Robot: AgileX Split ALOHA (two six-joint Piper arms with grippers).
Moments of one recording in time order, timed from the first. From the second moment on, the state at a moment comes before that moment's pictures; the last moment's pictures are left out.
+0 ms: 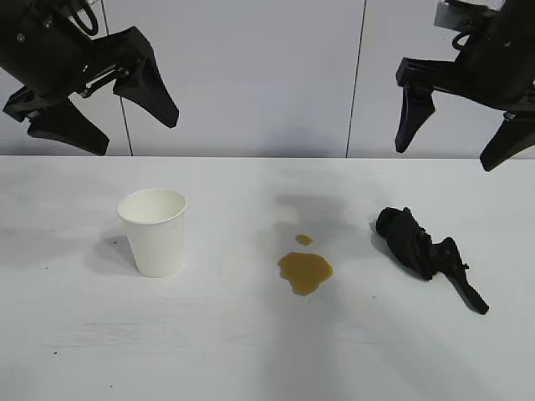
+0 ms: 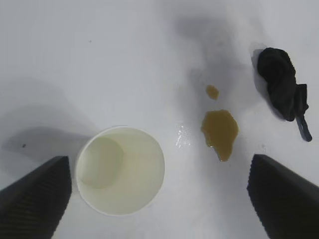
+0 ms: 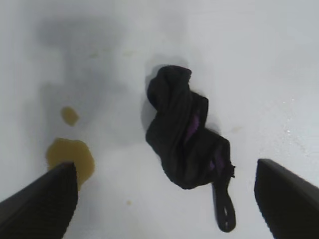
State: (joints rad) left arm -0.24 1.76 -1.22 -0.72 0.68 0.46; right arm 0.11 1.80 -1.33 0.08 0.82 0.10
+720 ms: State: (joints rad) left arm -0.24 1.76 -1.22 -0.72 0.73 0.45; right arm 0.11 2.06 -1.33 0.05 0.67 0.07
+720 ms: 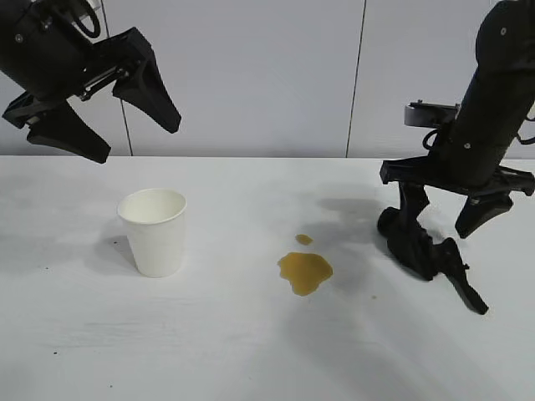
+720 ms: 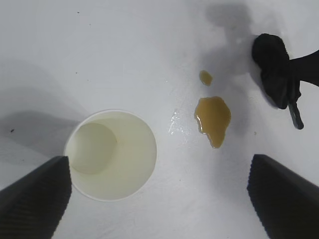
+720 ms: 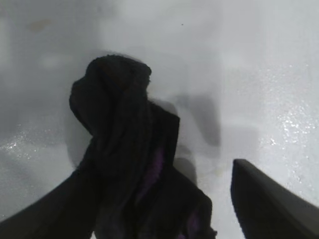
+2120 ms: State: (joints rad) left arm -0.24 1.76 -1.22 -0.70 0.72 0.45; right arm 0.49 2.15 -1.52 0.16 0.78 0.07
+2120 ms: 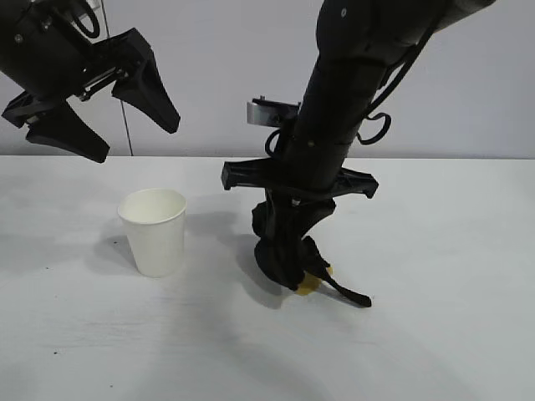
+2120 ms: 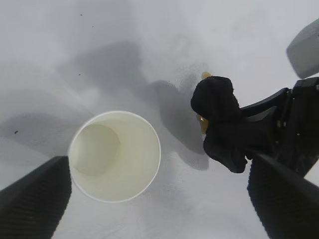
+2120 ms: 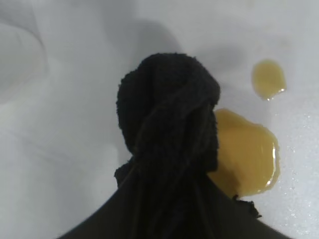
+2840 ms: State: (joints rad) left arm -0.24 1.76 -1.22 -0.70 0.73 0.45; right arm 0.35 2.18 -1.52 -0.08 0.71 0.22
